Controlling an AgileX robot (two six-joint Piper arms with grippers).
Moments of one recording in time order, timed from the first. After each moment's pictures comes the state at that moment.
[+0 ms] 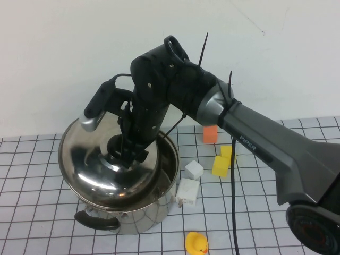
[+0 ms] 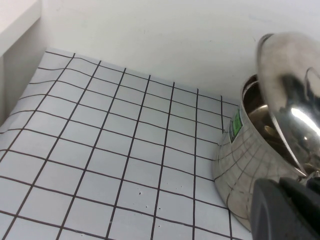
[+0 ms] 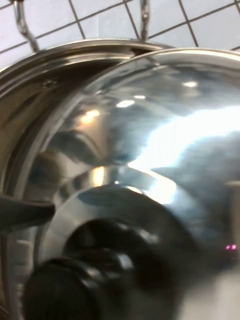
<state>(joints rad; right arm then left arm) 0.80 2.48 -2.50 0.07 1.30 -0.46 0.08 -0.02 0.02 -0.13 0.36 -0.21</state>
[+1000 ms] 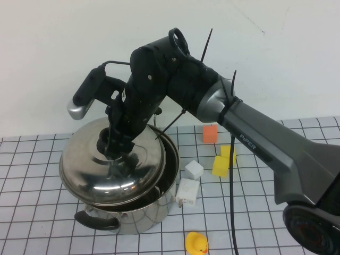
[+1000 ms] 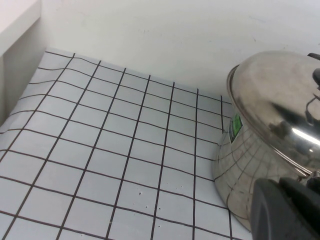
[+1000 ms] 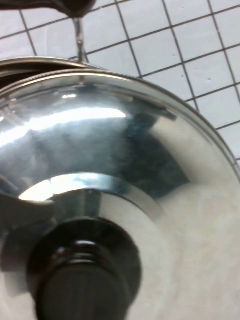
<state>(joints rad) 0.80 2.50 -2.58 0.15 1.23 -0.50 0.08 -0.02 0.02 -0.13 0.36 -0.21</state>
